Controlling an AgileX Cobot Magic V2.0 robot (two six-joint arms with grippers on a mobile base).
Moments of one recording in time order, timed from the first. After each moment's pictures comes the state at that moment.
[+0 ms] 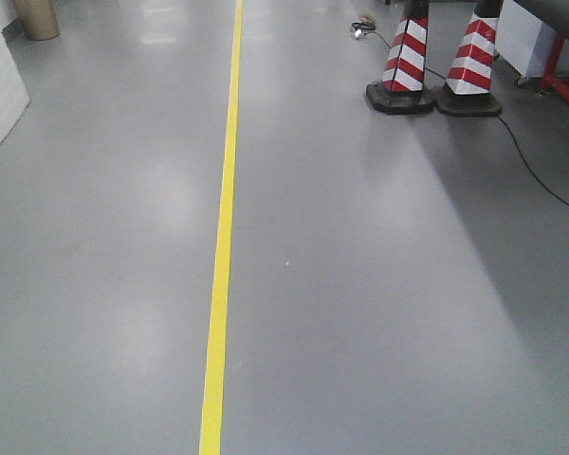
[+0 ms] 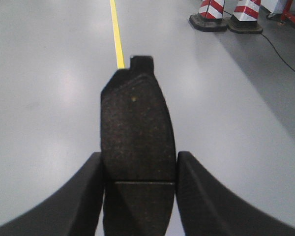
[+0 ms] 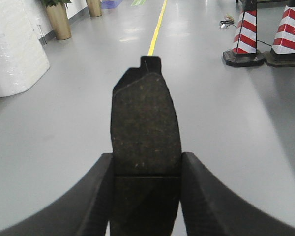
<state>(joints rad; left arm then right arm) -0.06 0.41 -0.41 -0.10 0.51 0.02 0.24 0.30 -0.43 -0.12 0.48 0.23</state>
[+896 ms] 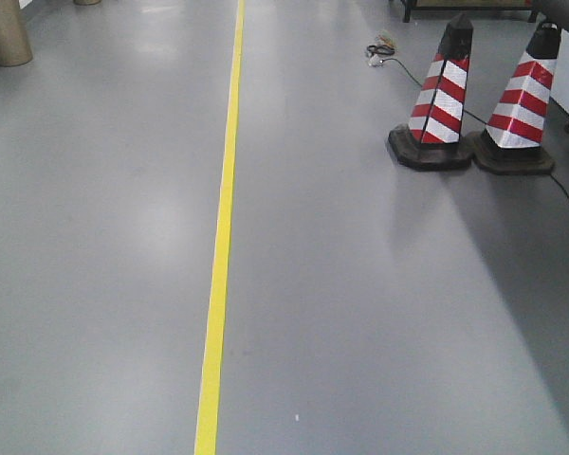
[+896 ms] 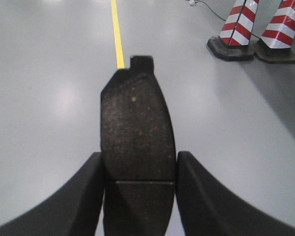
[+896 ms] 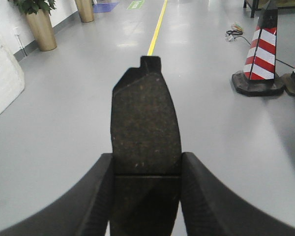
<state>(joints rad) -0.06 0.41 -0.41 -0.10 0.51 0.02 0.24 0.30 -0.43 -0.12 0.48 0.23</state>
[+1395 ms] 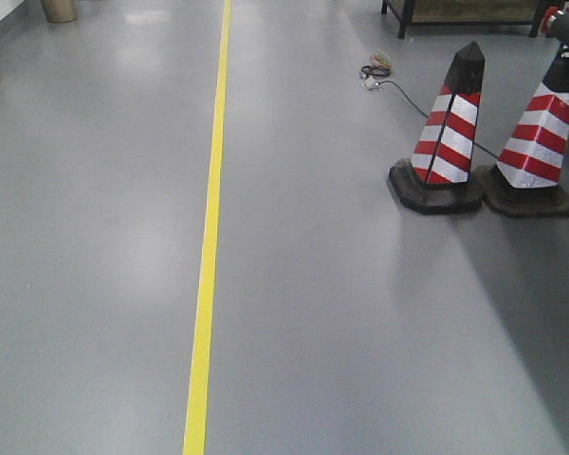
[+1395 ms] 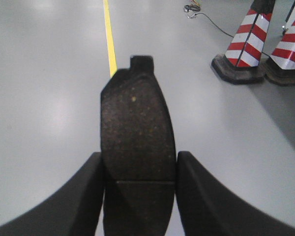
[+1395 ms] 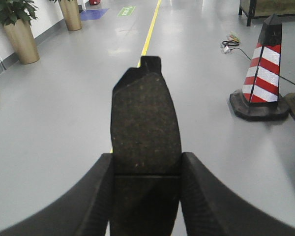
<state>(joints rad) -0.06 0.41 -0.41 -0.10 0.51 0.02 0.24 0.30 -0.43 -0.12 0.48 0.23</state>
